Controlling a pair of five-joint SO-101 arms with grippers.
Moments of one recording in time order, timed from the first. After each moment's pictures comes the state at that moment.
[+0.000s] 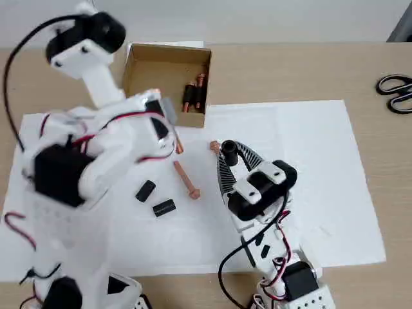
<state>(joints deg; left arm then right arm) 17.6 -21.7 -23.7 98.7 41.6 -26.5 -102.2 89.3 22.6 5.8</state>
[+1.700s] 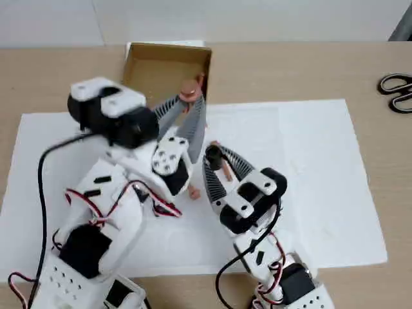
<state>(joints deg) 29.5 -60.7 40.0 32.0 12.5 -32.8 -103.1 90.4 18.1 5.8</state>
